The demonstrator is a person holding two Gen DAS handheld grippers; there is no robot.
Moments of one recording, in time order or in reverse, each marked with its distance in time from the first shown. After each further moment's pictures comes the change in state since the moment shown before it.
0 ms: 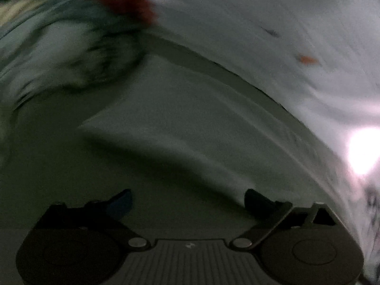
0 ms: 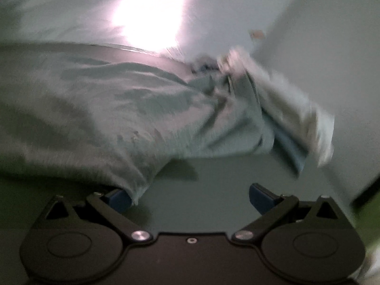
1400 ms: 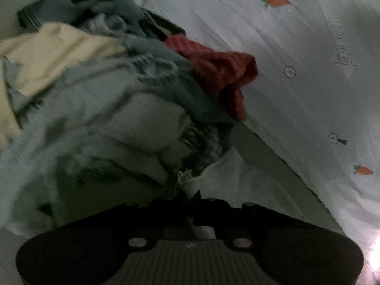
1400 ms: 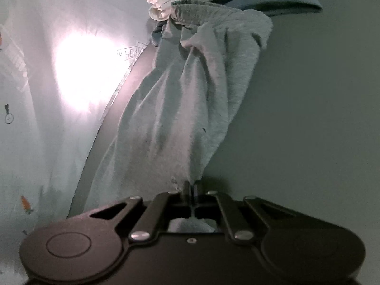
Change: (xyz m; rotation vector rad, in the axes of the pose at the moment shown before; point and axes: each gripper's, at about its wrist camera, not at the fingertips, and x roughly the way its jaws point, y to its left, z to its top) left arm -0.018 0.065 0.095 -0.186 -0.257 0.182; right arm 0.017 -0.083 0.000 0.938 0.314 0.526
